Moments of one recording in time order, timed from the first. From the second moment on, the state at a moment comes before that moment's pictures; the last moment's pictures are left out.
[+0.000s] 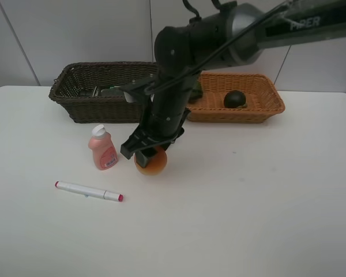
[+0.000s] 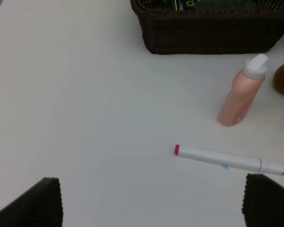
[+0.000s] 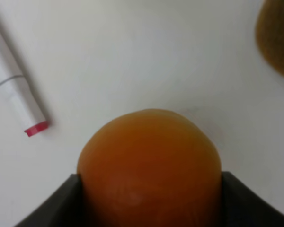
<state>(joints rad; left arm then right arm) -0.01 -0.01 -0.50 -0.01 1.06 -0.02 0.77 2.07 -1.54 0.08 0.93 -0.11</state>
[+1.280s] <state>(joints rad) -0.01 -0.01 -0.50 -0.01 1.06 -0.02 0.35 2.22 -1.80 -0.11 0.73 0.08</state>
